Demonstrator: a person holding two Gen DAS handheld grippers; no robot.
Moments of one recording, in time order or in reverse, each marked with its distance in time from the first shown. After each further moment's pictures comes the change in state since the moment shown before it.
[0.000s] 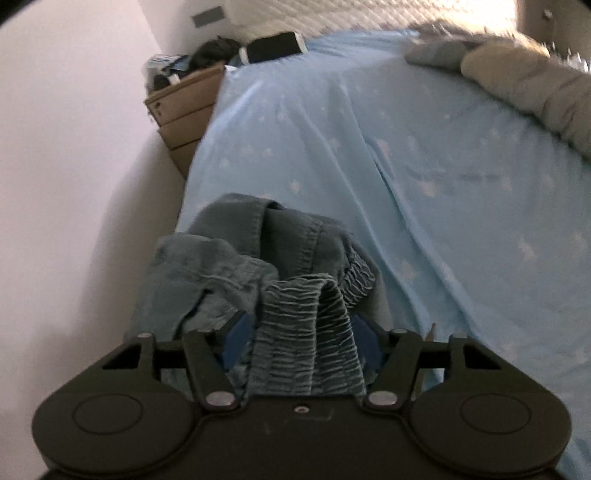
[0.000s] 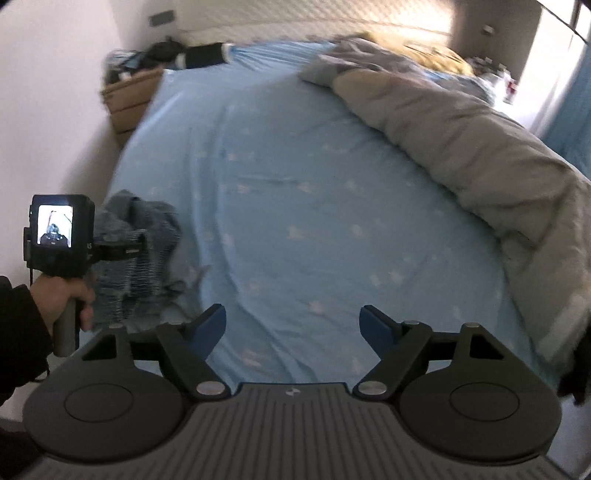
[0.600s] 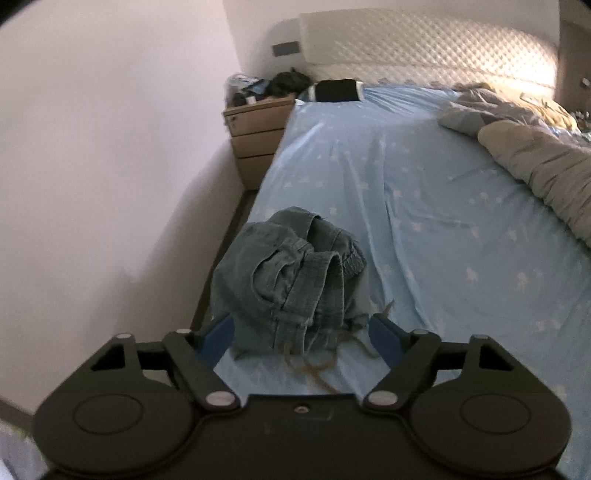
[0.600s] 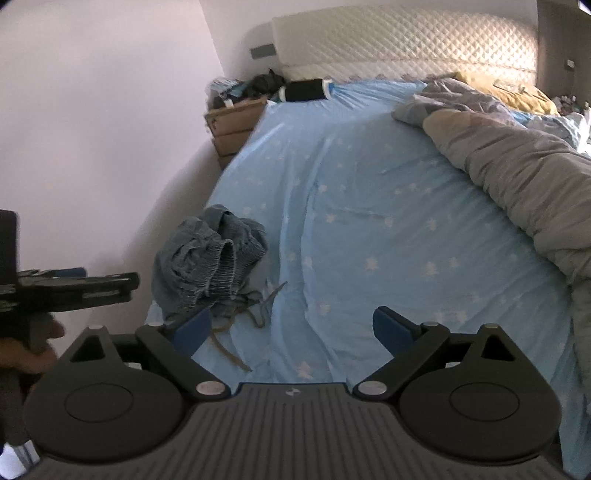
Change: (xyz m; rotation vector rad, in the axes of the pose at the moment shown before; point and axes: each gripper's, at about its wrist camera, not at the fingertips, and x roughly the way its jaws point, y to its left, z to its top) left arm -0.240 -0.010 -0.051 -0.211 -0.086 0.099; right arm -0.019 -0.022 -0.010 -0.133 -0.129 0.371
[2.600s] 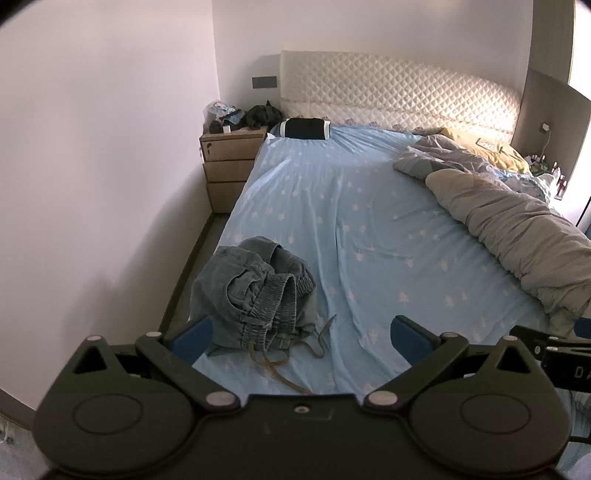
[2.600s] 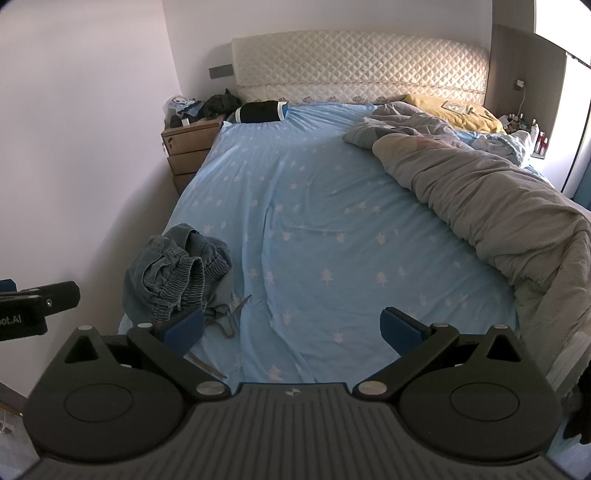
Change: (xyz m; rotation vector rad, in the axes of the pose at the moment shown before) left arm -0.145 0.011 -0.010 -0.075 -0.084 -0.158; right arm -0.051 0.026 -0.011 0.009 -0.082 -0.178
